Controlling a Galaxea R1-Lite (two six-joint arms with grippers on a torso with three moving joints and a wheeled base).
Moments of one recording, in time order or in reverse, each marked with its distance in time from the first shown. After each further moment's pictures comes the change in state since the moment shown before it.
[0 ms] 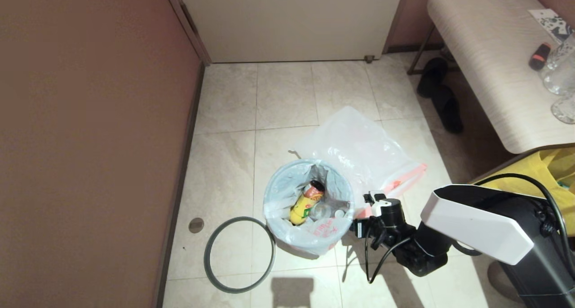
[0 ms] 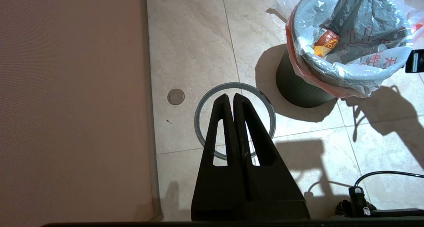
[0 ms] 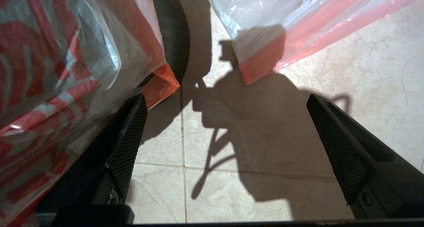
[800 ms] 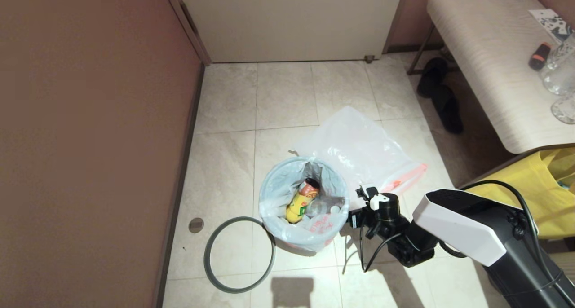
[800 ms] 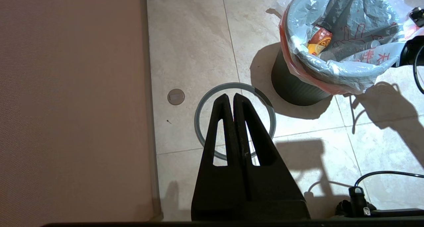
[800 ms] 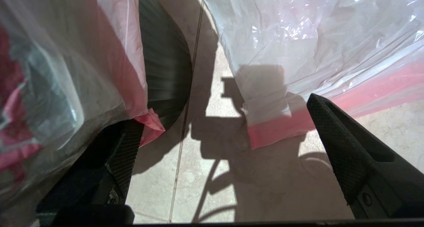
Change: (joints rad) left arm 0.000 0.000 0.000 0.000 0.000 0.000; right arm -0.037 0.132 -0.219 -0.074 0.114 -0.165
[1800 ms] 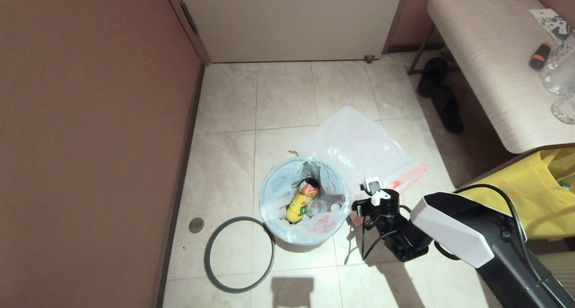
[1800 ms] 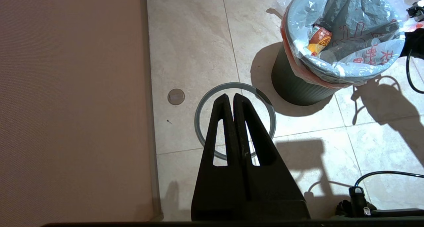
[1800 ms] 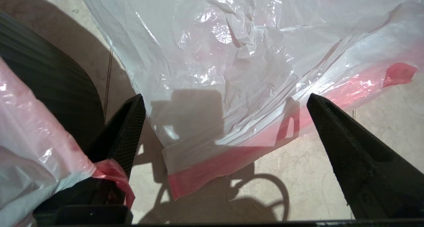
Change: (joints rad) left arm 0.000 0.000 0.000 0.000 -0.001 0.001; right arm -0.028 0.085 -0.152 -0.068 -0.251 -0.156
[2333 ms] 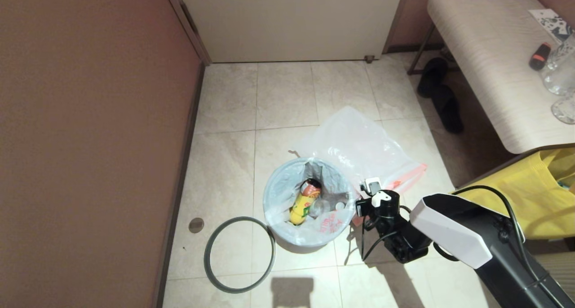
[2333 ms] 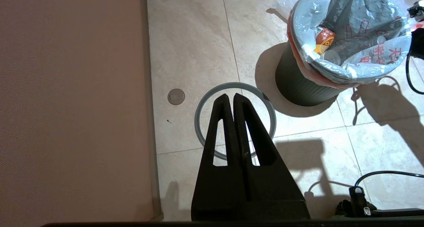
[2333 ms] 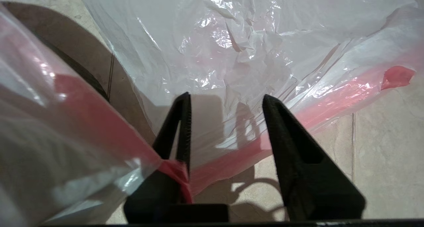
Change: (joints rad) left arm 0.000 0.000 0.000 0.000 0.000 0.001; right arm 0.000 0.008 0.003 -0.031 -0.001 0.000
